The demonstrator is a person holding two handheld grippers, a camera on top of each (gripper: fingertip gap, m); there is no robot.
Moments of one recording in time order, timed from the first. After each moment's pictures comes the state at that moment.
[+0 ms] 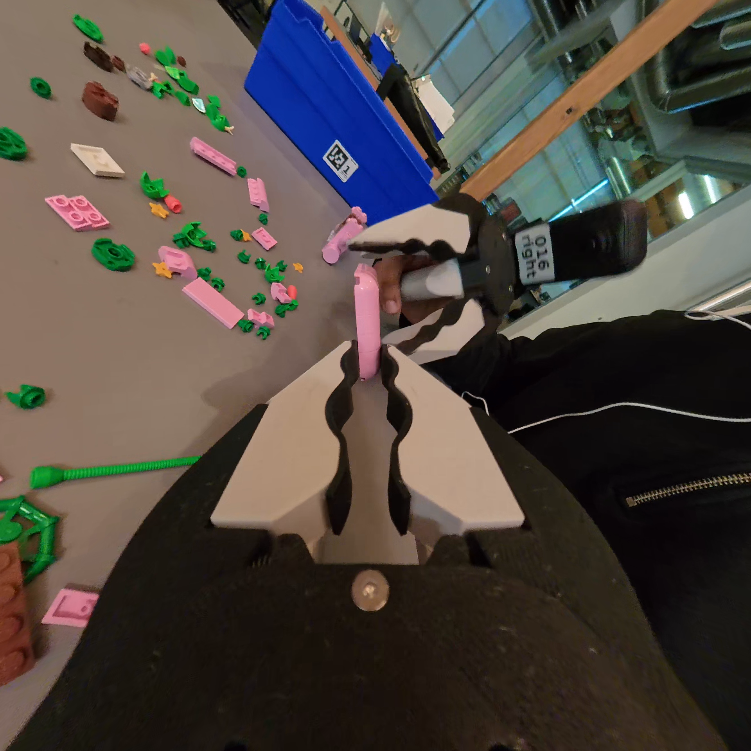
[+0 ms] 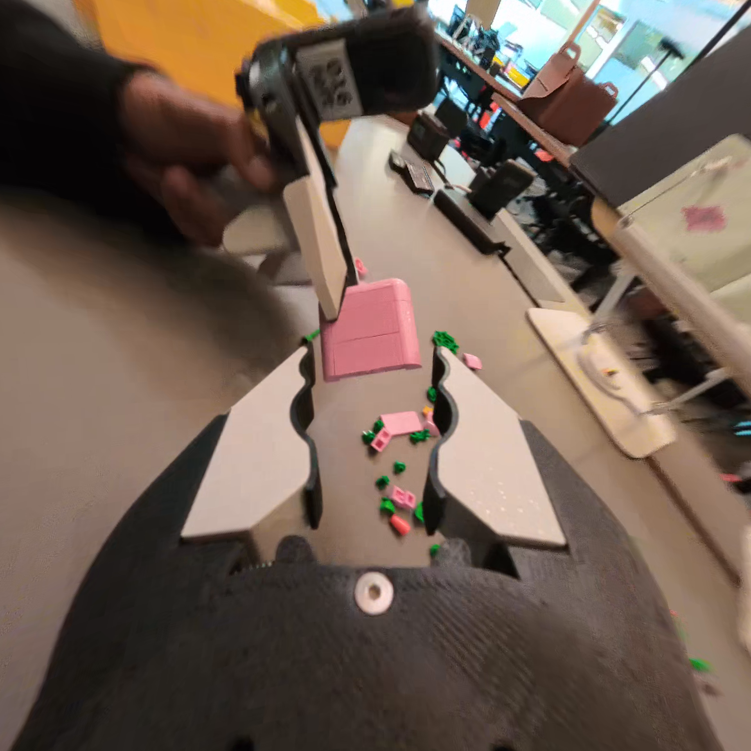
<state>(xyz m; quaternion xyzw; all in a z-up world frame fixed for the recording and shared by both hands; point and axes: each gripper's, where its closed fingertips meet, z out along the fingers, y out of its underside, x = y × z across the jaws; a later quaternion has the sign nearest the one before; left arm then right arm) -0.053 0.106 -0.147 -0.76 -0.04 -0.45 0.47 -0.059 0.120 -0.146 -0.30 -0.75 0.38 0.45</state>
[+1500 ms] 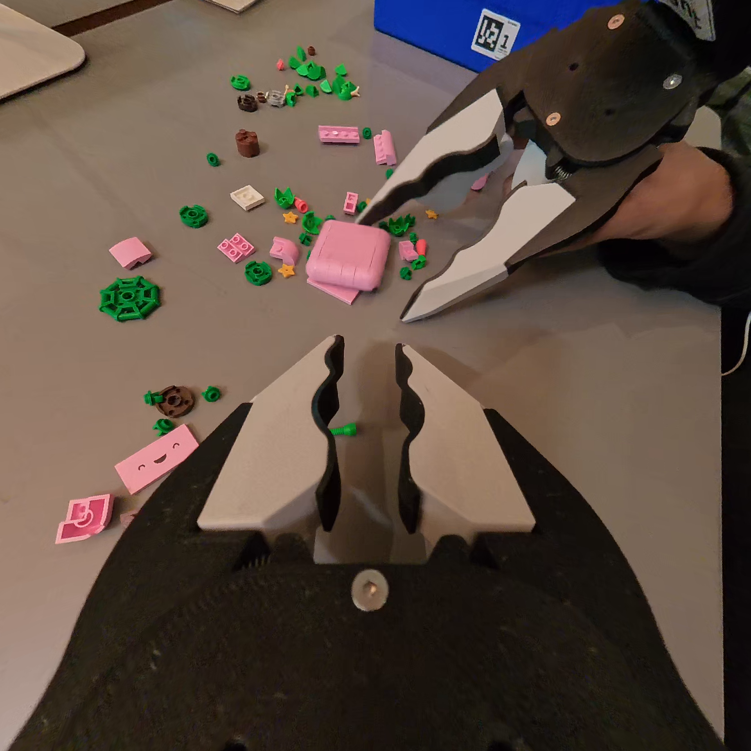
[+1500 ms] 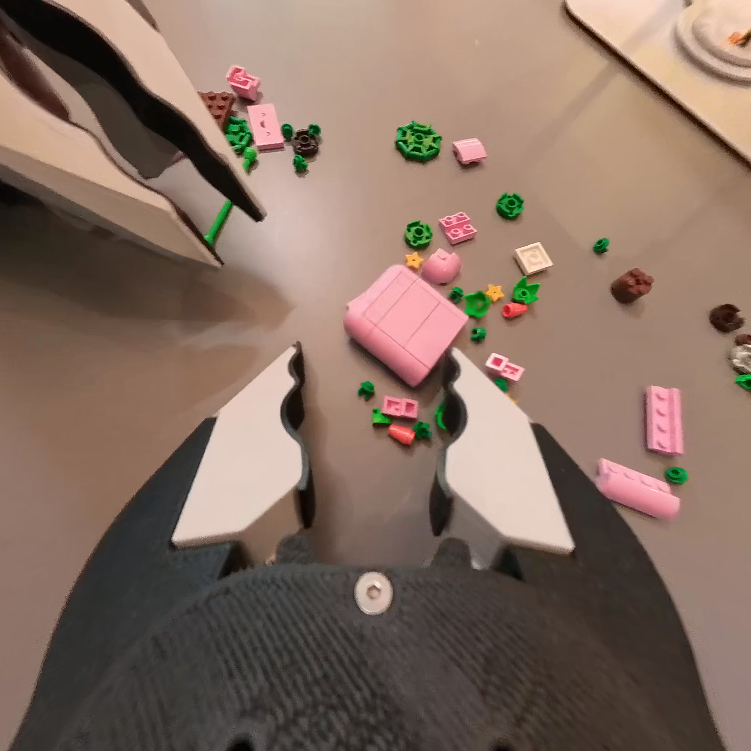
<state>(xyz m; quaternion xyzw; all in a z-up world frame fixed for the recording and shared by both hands) -0.078 0.115 -0.191 -0.87 0.06 -0.12 0.47 -0.065 0.175 -0.217 -0.55 -0.72 0.31 0.29</state>
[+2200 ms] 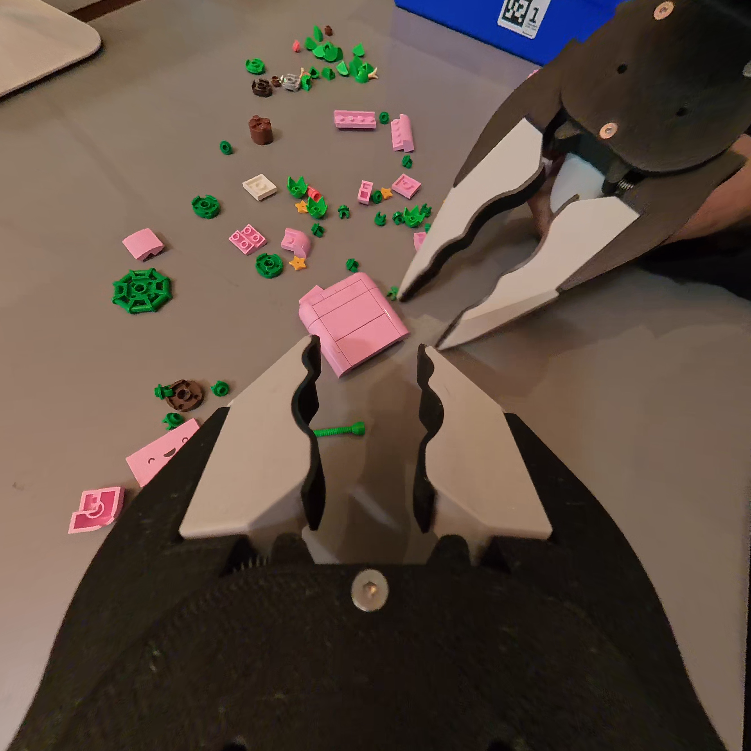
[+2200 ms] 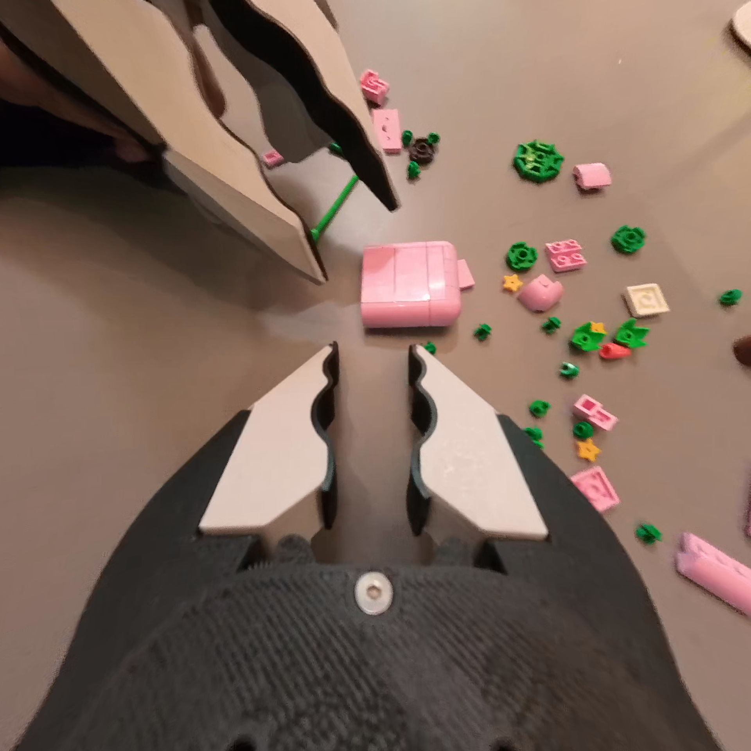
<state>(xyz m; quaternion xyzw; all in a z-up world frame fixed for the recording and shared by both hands) -0.082 0.117 -0.196 -0.88 0.05 -0.09 0.46 -0.057 0.136 -0.219 -0.49 -0.77 0.35 0.23</state>
